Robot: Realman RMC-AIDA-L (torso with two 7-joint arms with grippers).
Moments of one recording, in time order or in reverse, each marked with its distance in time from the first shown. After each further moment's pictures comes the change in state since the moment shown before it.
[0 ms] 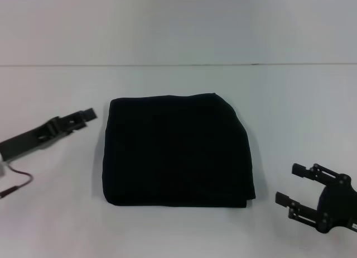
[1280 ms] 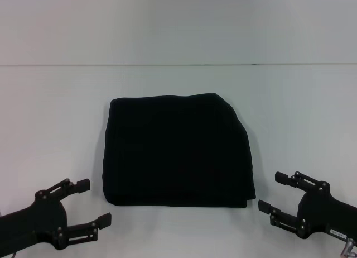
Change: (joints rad) left arm 0.194 -0.071 -0.044 0.105 0.202 0.327 0.915; right arm 0.025 0.001 -0.028 0.118 0.005 0.135 -0.097
